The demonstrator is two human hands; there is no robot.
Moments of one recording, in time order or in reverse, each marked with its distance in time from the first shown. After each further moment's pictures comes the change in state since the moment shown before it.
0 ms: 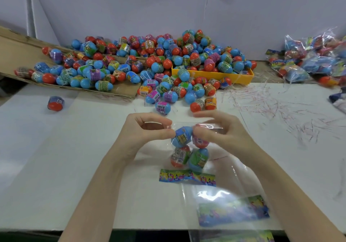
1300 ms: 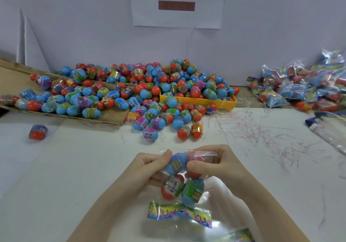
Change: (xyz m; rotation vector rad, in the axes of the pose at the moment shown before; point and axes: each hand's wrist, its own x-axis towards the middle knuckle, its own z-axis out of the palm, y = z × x) left_hand -0.007 0.006 0.031 -0.057 -0.192 -0.278; right_hand -0.003 -0.001 -0.012 0.122 -0.054 0.102
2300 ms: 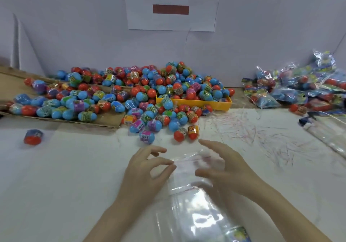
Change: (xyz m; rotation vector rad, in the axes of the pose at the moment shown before) left_hand 0.010 -0.027 0.006 0.819 0.453 0.551; right_hand -0.004 0.022 -0.028 -0.637 0.171 -0.066
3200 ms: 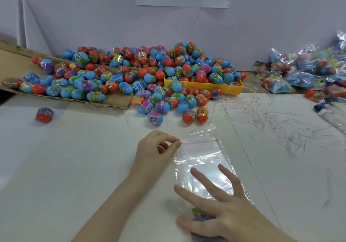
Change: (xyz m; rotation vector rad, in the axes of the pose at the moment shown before) left_hand 0.003 -0.003 0.005 -0.224 -0.009 -0.210; right_hand -0.077 -0.018 0.038 -0.820 -0.013 -0.811
